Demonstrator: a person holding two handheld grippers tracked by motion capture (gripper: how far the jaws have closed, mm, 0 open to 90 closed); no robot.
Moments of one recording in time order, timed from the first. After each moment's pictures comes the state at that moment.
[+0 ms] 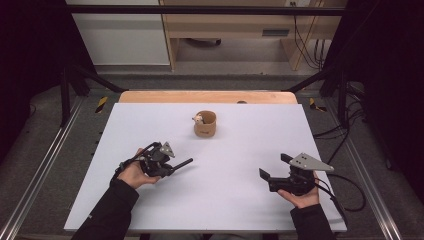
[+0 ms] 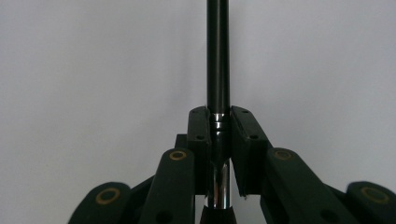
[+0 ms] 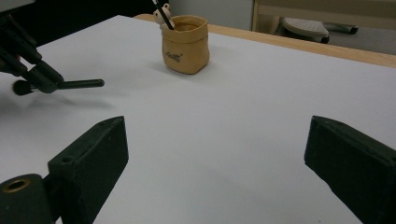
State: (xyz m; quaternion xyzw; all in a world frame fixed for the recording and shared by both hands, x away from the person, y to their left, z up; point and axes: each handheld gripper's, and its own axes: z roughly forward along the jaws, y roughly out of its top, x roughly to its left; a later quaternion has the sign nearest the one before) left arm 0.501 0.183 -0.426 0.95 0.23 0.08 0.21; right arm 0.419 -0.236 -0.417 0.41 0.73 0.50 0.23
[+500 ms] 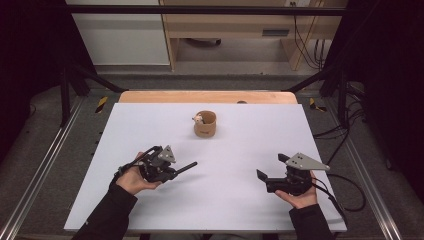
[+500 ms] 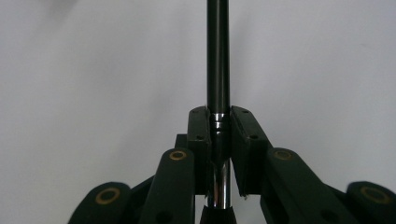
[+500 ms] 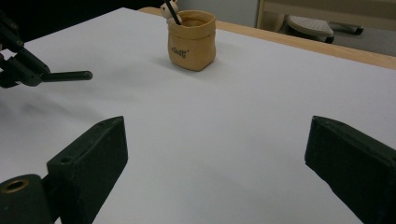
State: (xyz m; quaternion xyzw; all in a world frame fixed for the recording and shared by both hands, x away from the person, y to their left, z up) left arm 0.478 0.175 -0.411 0.95 0.19 0.08 0.23; right arm 0.420 -0.228 -0.416 0.40 0.74 0.49 0.23
